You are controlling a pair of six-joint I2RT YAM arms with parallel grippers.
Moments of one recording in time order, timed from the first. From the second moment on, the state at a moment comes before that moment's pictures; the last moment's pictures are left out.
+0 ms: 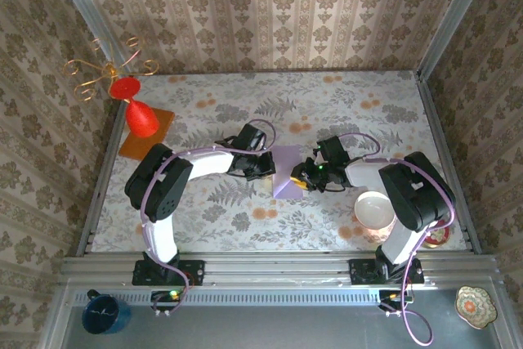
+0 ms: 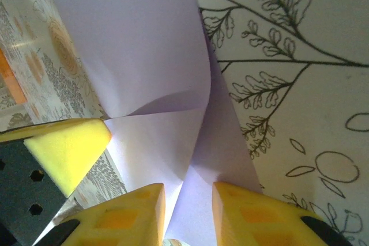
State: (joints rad) left arm -0.70 1.87 1.07 -0.22 0.36 -0.80; right arm 0.40 1.71 0.71 0.05 -0.53 1.05
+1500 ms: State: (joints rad) left arm -0.66 1.80 0.96 -0.17 0.35 -0.85; right arm 0.45 1.77 0.72 0.26 -0.57 1.04
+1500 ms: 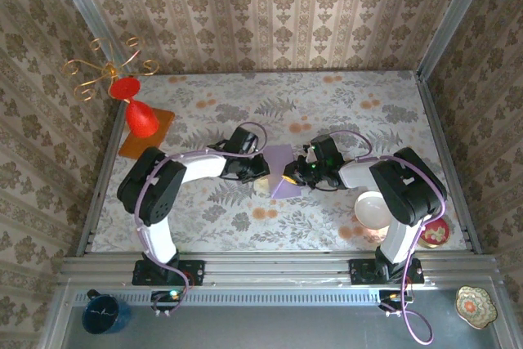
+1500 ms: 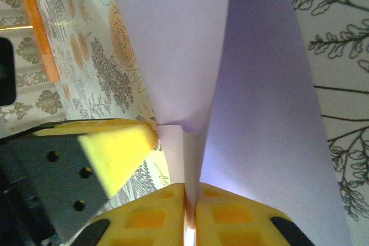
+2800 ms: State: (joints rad) left arm -0.67 1.25 0.61 0.38 0.44 -1.12; right arm 0.45 1.48 0.79 0.48 -0.72 1.10
